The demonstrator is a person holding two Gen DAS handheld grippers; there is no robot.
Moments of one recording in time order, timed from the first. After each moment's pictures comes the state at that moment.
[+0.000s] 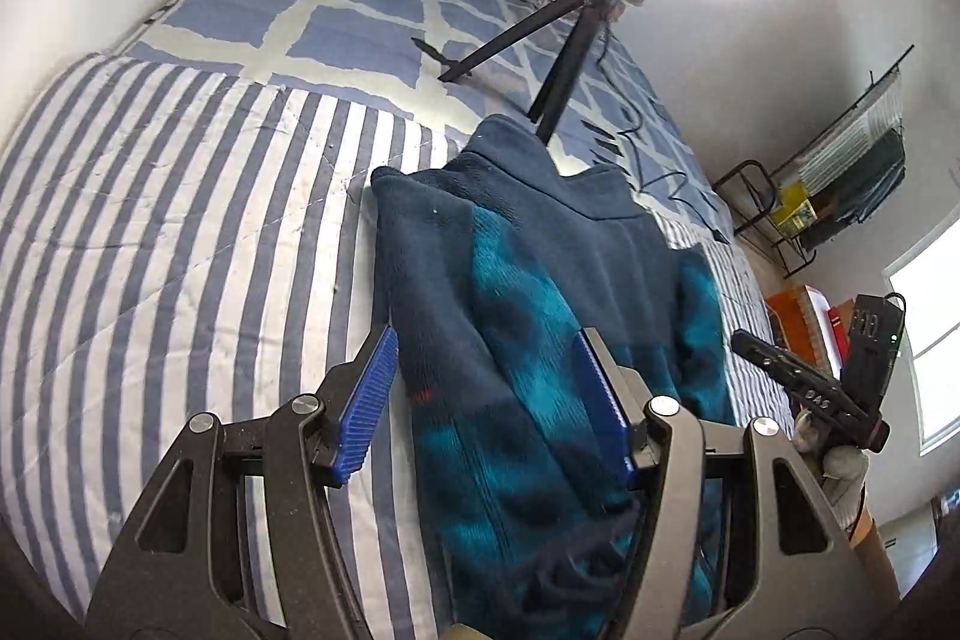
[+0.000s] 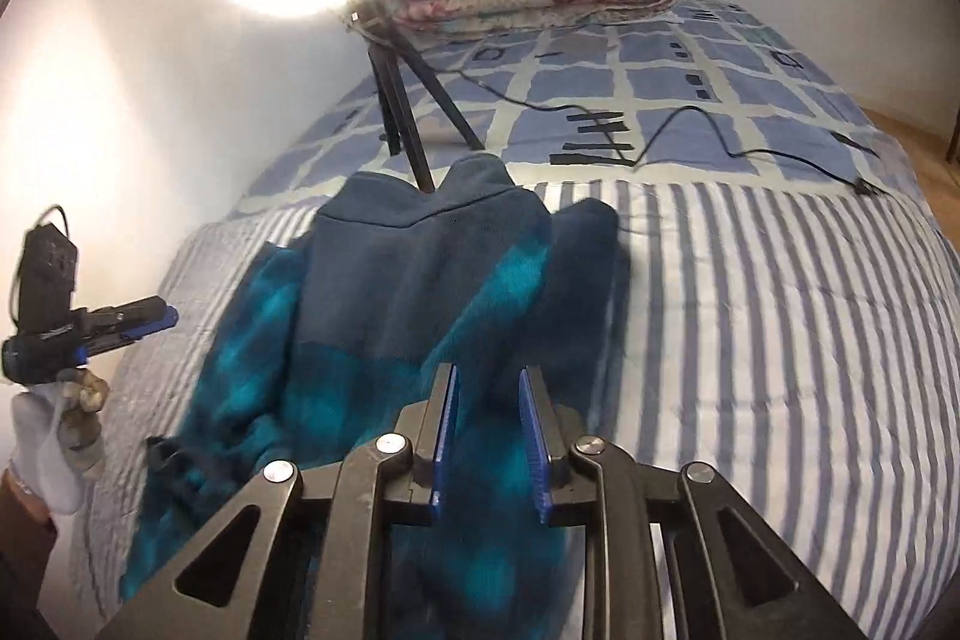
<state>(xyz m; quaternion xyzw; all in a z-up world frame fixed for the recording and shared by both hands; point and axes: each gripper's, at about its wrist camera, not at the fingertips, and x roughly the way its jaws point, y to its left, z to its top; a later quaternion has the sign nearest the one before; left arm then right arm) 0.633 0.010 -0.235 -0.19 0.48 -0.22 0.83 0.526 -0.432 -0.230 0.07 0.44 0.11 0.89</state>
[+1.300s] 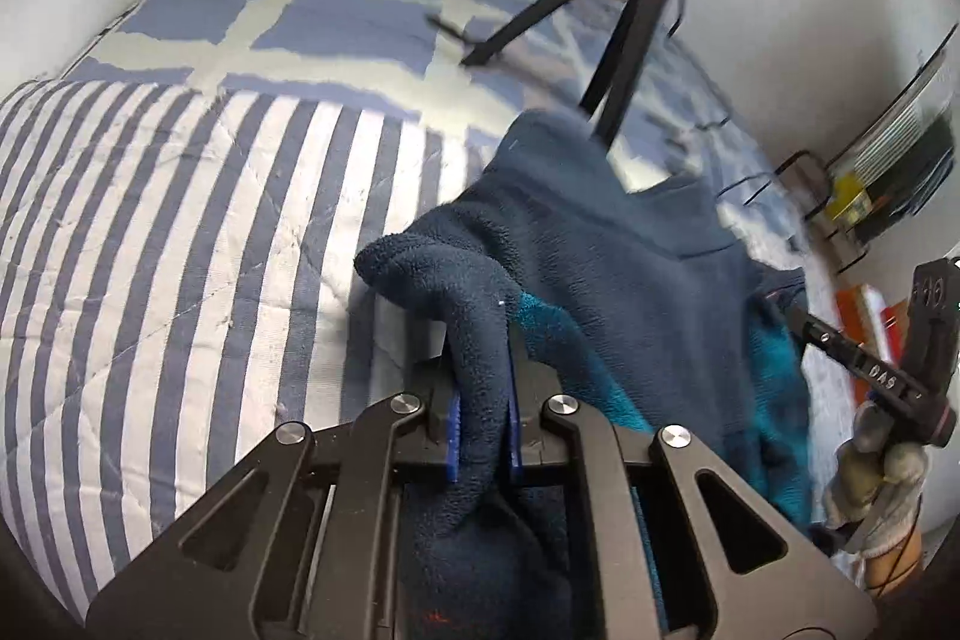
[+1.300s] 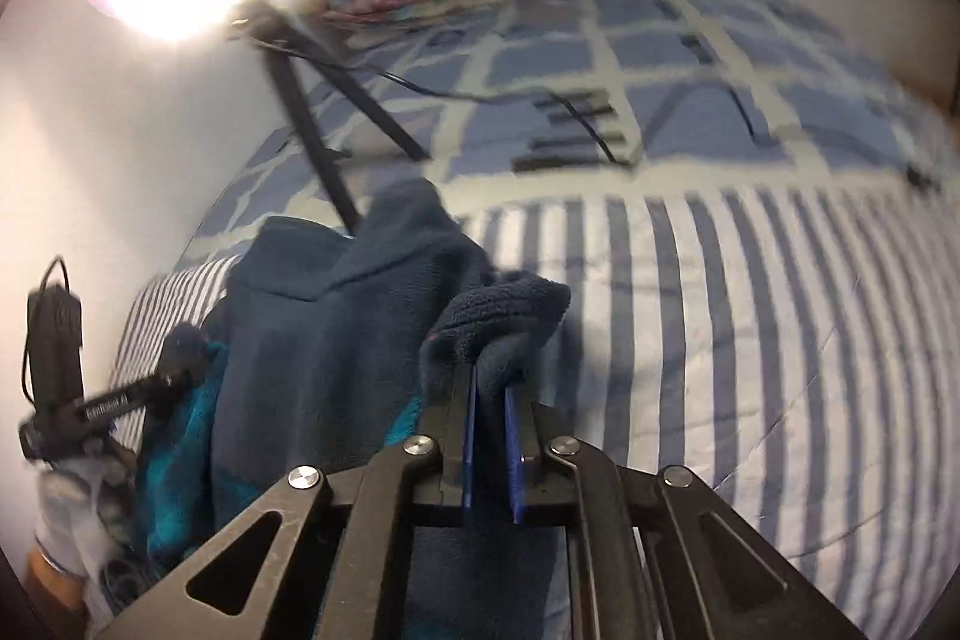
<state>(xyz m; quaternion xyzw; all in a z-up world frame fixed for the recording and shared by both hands) 0.697 -0.037 -0.275 -0.15 0.48 -0.18 0.85 0.598 -0.445 -0.244 0.10 0.44 0.10 0.89</state>
